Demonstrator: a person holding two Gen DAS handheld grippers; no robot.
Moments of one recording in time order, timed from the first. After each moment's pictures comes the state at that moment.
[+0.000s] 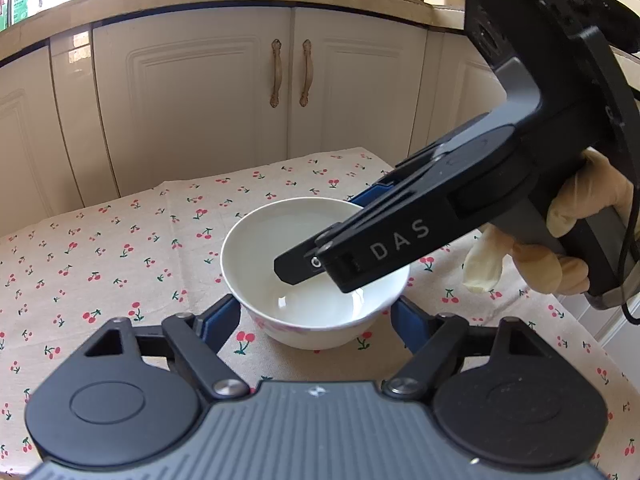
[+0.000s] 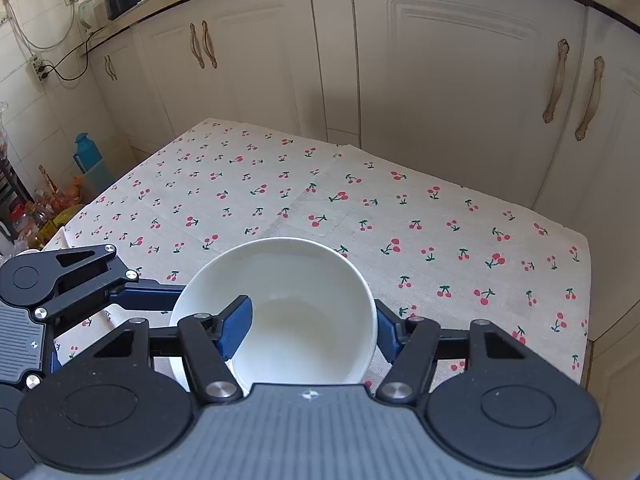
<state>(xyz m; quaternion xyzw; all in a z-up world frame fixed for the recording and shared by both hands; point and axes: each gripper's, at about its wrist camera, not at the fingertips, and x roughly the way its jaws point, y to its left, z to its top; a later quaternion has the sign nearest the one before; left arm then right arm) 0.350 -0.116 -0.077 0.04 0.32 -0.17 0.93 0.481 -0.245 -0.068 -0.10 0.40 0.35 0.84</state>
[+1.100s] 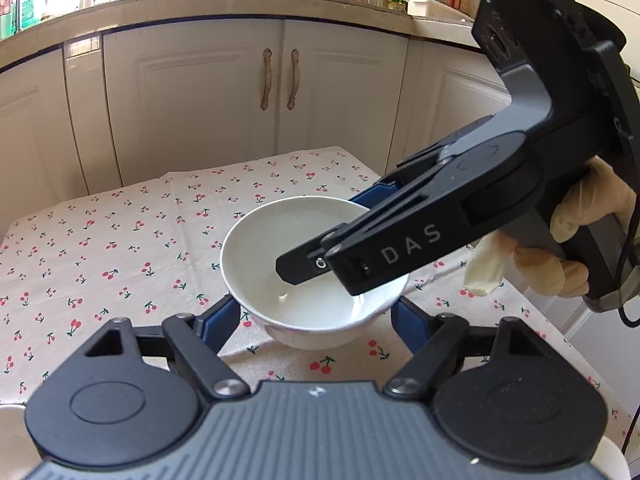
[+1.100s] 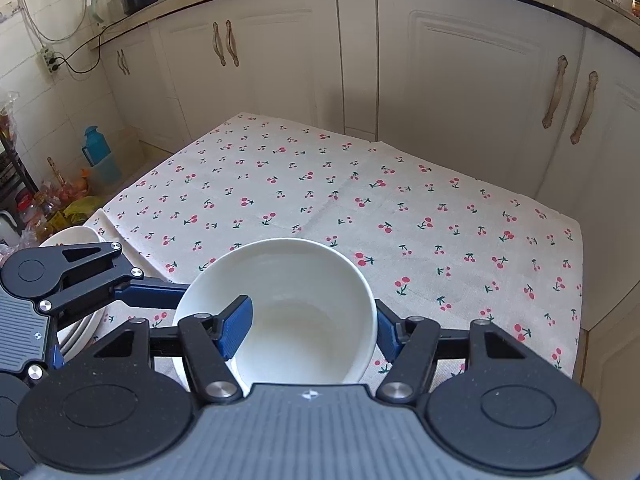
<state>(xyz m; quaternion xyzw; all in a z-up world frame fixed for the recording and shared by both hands) 0.290 -0.108 -0.054 0.03 0.32 -0.18 0.93 0.412 -0.243 -0.041 -0.11 0.39 0.35 0.84</state>
